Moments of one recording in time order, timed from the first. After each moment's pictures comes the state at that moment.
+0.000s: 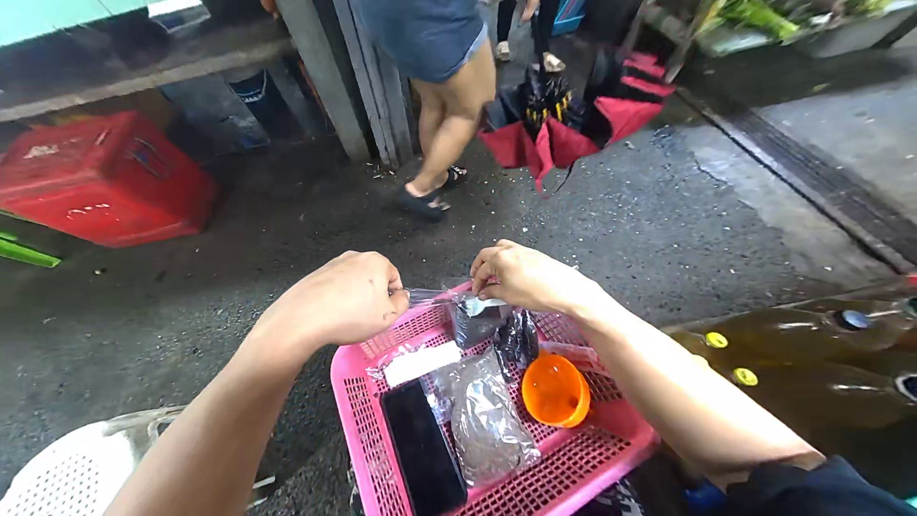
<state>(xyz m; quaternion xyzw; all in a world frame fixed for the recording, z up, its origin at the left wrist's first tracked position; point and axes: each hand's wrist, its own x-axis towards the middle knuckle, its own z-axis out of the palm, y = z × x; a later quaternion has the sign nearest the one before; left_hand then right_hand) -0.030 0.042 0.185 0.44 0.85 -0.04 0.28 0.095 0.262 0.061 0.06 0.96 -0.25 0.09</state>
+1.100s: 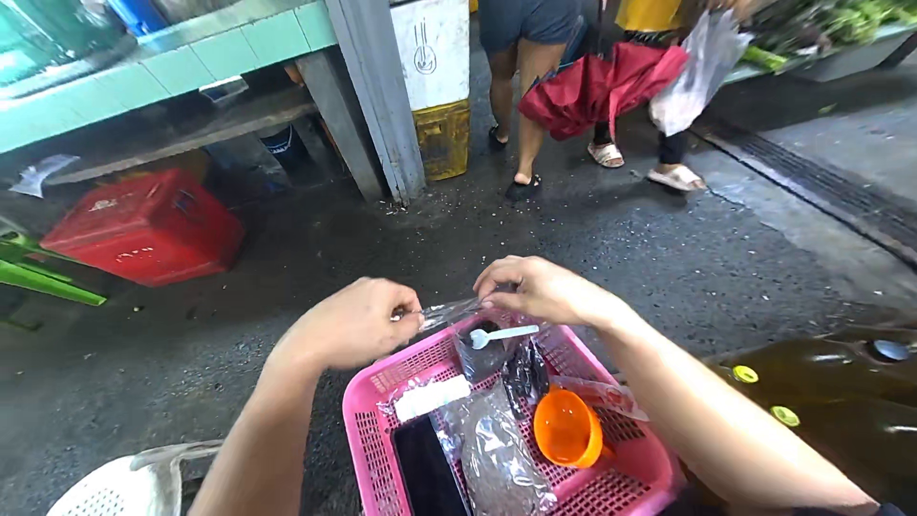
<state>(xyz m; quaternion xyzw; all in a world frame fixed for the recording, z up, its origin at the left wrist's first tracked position) -0.037 0.043 0.193 0.51 0.81 0.09 0.28 0.109 0.293 0.086 -0.04 0.92 -0.40 -0.06</state>
